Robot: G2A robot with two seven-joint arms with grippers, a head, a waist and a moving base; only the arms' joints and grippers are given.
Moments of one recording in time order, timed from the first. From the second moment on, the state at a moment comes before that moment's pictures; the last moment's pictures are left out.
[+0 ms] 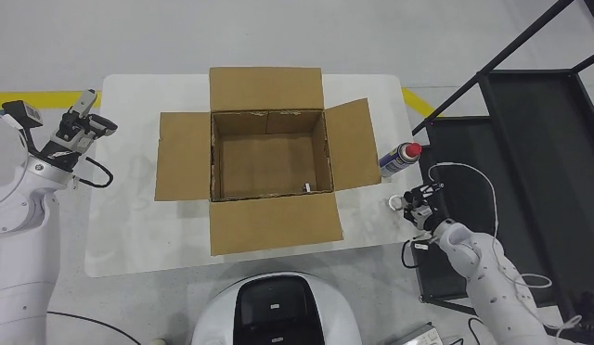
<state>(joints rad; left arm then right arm) 1.13 -1.04 -1.65 -1.26 -0.29 -0.35 -0.72 -1.60 -1.05 1.60 -1.25 -1.07 -0.53 0.12</state>
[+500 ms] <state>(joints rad) 1.13 -1.04 -1.65 -1.26 -0.29 -0.35 -0.72 -1.53 -1.06 1.58 -1.15 -0.75 -0.64 0.28</state>
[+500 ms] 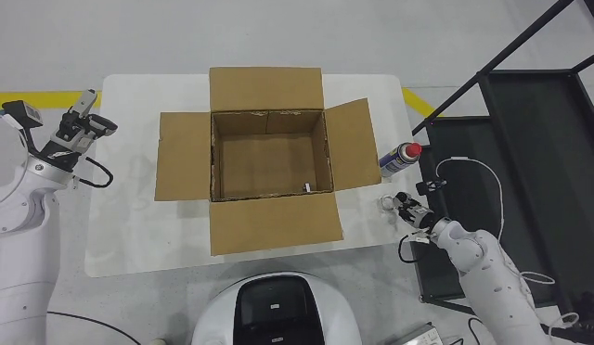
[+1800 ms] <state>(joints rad) 1.13 -1.04 -1.65 -1.26 -0.29 -0.35 -0.72 -1.83 -1.03 1.69 -1.71 -0.21 -0.66 0.64</state>
